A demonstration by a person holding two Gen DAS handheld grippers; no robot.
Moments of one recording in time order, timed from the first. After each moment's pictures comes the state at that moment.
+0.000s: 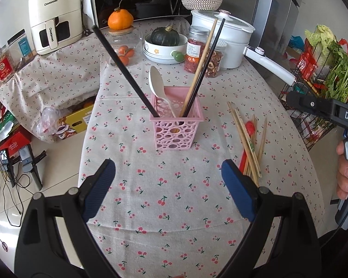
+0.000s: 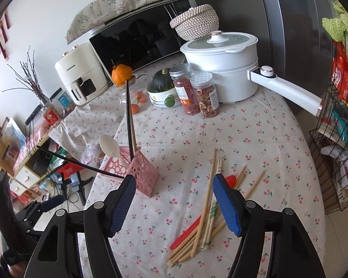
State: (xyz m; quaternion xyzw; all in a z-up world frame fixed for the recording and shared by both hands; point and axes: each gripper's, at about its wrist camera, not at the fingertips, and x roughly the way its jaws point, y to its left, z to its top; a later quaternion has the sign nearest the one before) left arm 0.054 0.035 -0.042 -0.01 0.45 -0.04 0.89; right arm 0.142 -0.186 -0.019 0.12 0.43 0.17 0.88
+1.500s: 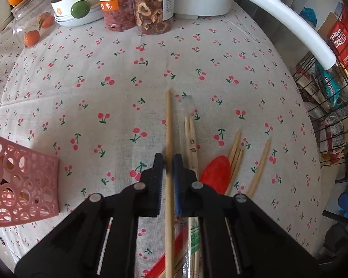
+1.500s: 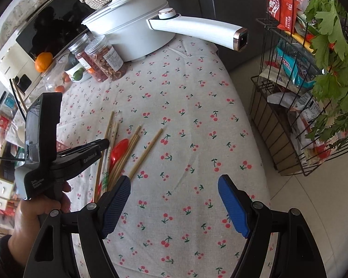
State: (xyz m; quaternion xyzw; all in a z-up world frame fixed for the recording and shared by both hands) left arm 0.215 -0.139 -0.155 -0.01 0.58 -0.04 0.82; right arm 0.162 -0.314 -0.097 0.13 0.55 0.05 0.82
